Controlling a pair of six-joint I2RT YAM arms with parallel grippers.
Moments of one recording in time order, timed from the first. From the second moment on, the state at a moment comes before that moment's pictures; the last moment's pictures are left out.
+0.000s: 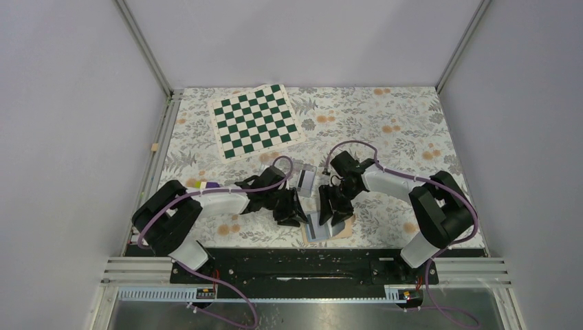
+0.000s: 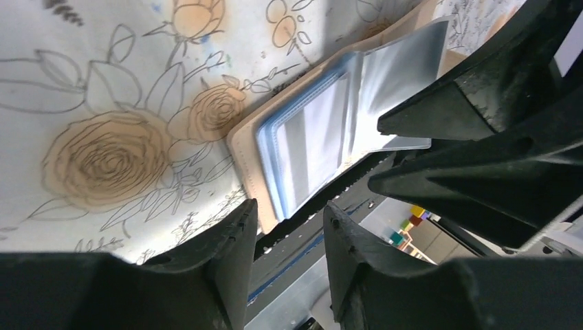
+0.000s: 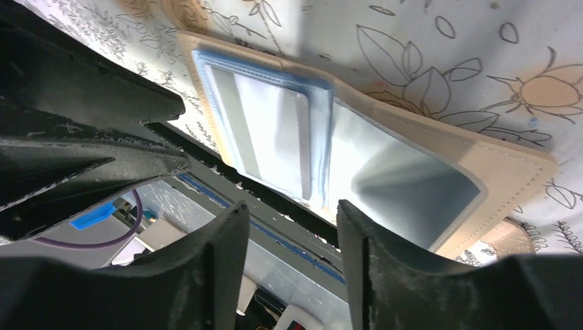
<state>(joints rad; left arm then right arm) -0.79 1.54 0.67 -0.08 0.48 -1.02 0.60 1.61 0.87 -0.66 -0.54 0.46</state>
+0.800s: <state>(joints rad) -0.80 1.60 0.67 -0.01 0.49 -1.03 0.60 1.67 0.82 -0.67 -0.49 0.44</state>
